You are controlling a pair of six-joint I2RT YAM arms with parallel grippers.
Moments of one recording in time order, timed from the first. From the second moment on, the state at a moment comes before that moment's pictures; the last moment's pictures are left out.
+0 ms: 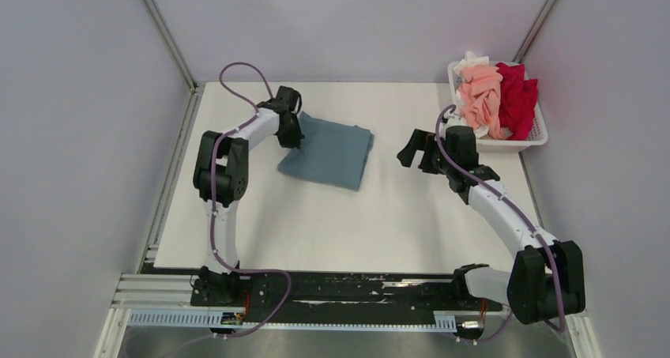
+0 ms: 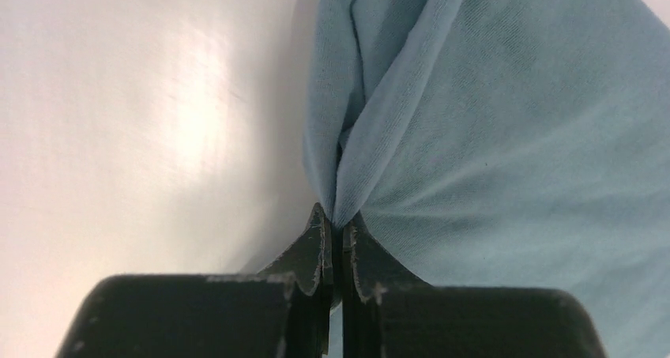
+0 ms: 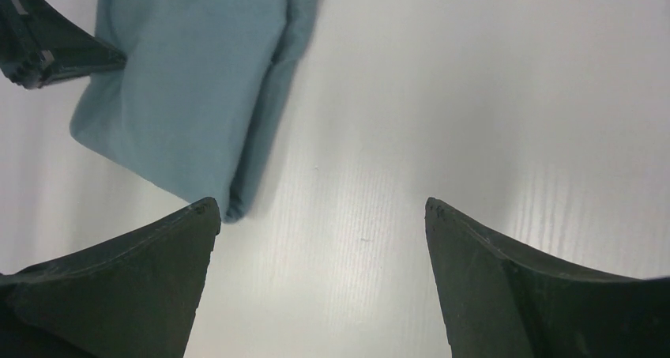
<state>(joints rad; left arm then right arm) -0.32 2.13 1.60 -0.57 -0.03 -0.58 0.21 1.23 0.80 -0.15 -0.18 0.43</state>
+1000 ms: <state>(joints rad) 0.20 2.53 2.34 -0.68 -0.08 -0.11 0.21 1.32 0.80 -0.20 0.00 0.35</state>
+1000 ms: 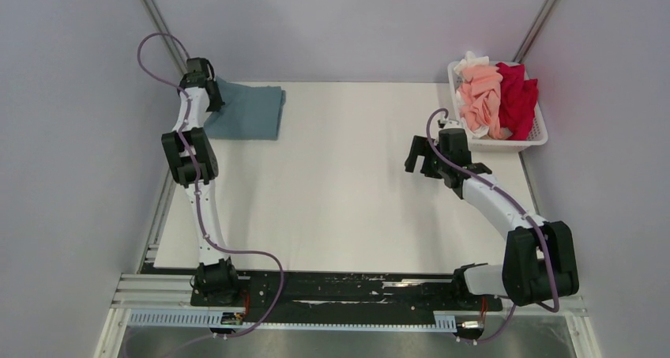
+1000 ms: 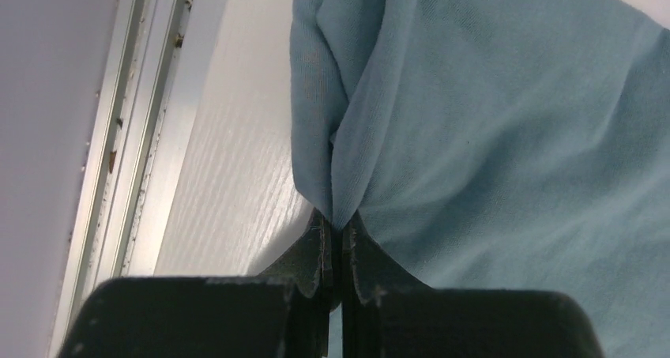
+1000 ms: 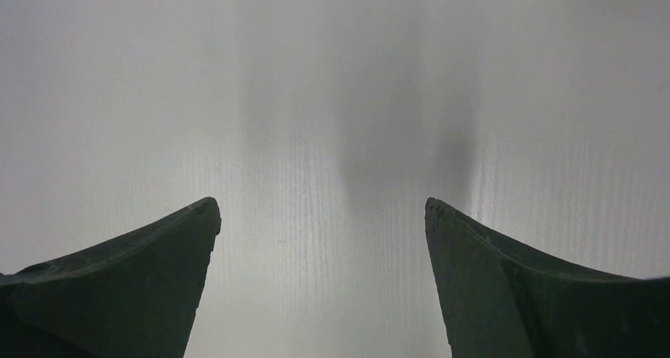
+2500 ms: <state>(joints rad) -0.46 1.29 0.83 -0.31 -0.05 -0.58 0.21 0.52 0.51 -0.40 0.12 0.47</state>
